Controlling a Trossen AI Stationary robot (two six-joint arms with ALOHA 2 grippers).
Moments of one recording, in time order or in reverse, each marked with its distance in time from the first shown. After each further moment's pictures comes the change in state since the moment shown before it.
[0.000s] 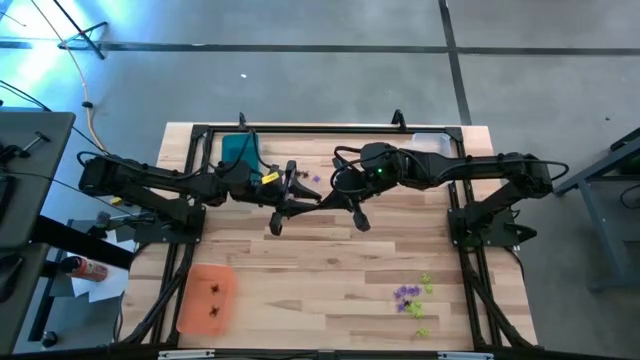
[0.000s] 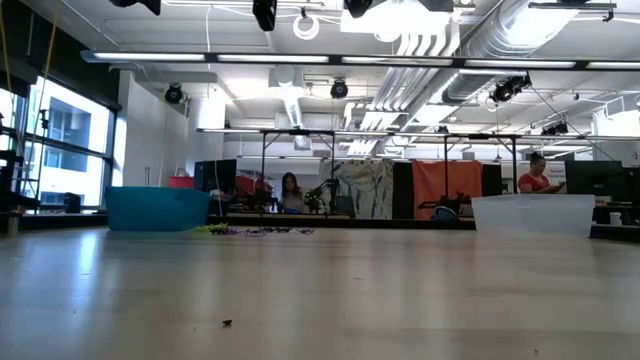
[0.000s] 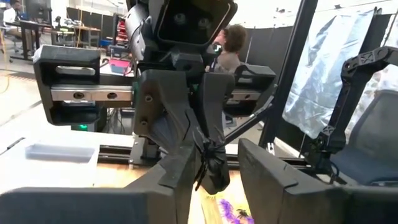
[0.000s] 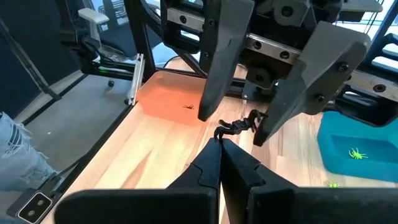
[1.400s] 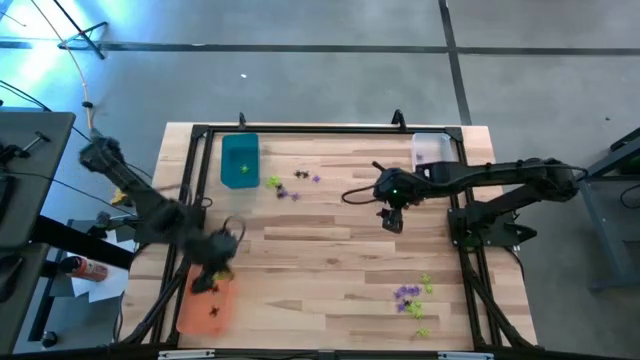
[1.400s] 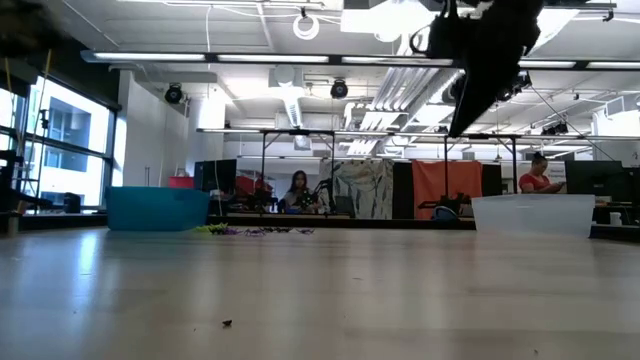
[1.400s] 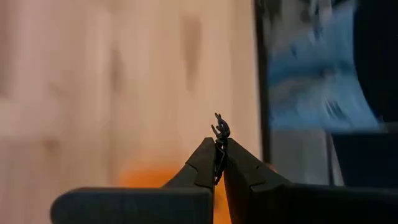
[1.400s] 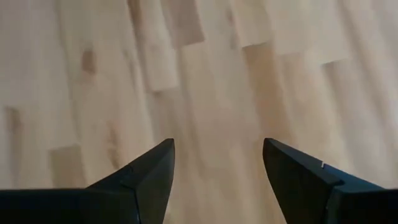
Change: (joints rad) left arm -0.719 -0.286 0.000 -1.260 -0.125 -0.637; right arm -0.007 -0.232 -0.372 -0.533 0.350 0.308
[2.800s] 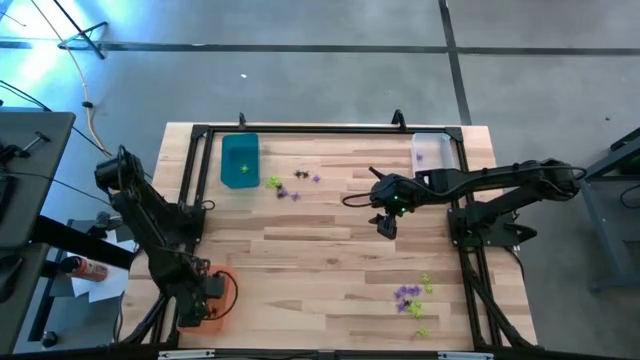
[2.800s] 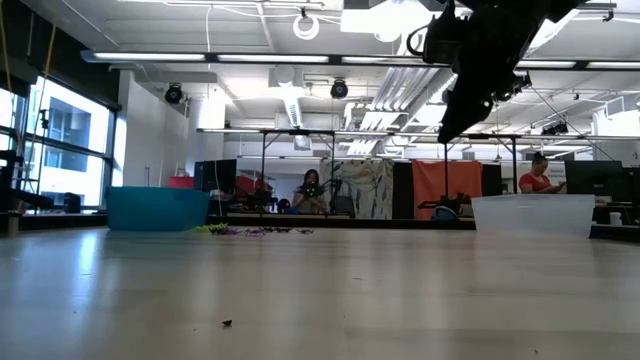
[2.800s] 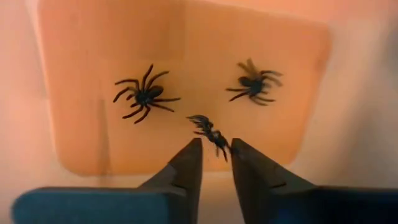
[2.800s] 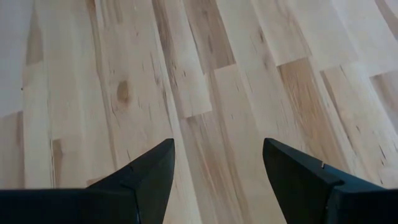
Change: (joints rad) left arm -0.339 0.416 -0.079 0.063 0.091 -0.329; right arm 0.033 -0.005 -0.081 0.190 -0.035 0.083
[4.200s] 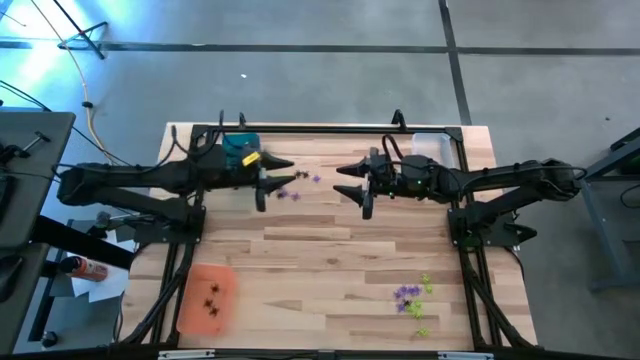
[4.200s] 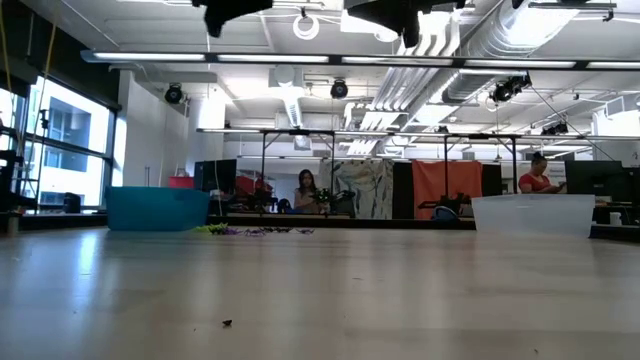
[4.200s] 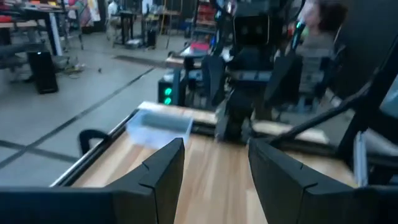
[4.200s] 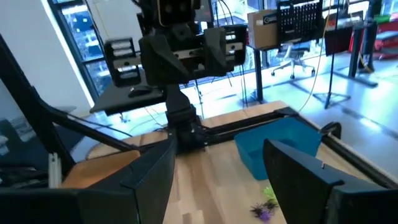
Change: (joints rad) left arm 1.164 -0.402 0.068 0.802 -0.188 1.028; right arm 0.000 -0.005 0.002 0.885 0.144 -0.101
